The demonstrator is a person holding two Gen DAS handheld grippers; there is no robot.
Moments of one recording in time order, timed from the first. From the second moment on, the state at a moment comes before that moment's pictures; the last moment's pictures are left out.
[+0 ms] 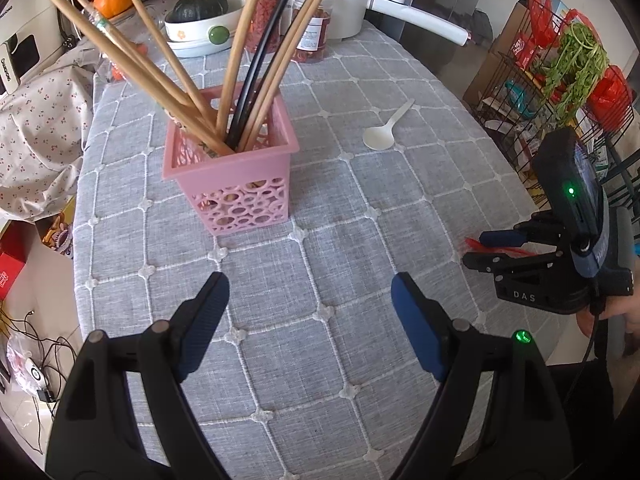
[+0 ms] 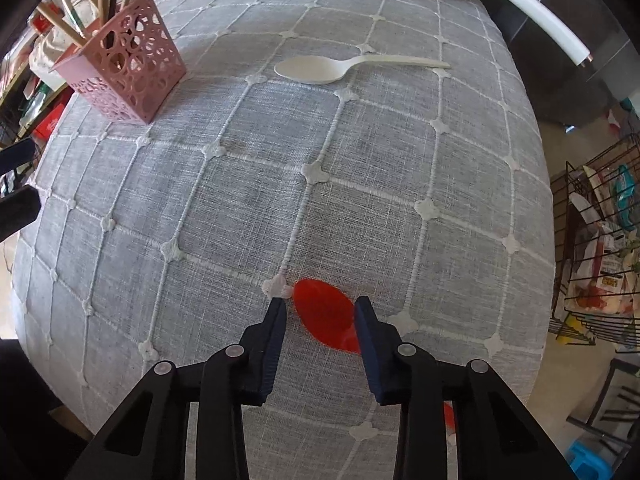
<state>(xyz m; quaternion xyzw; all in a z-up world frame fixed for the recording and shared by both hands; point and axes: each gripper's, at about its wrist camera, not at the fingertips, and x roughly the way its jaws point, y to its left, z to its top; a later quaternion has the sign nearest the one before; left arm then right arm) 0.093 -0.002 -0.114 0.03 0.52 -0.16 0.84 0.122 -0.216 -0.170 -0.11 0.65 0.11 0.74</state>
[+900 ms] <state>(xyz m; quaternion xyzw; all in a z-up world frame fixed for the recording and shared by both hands) 0.153 -0.073 -0.167 -0.23 0.49 -0.12 0.83 0.138 -0.314 -0.113 0.06 0.60 0.08 0.80</state>
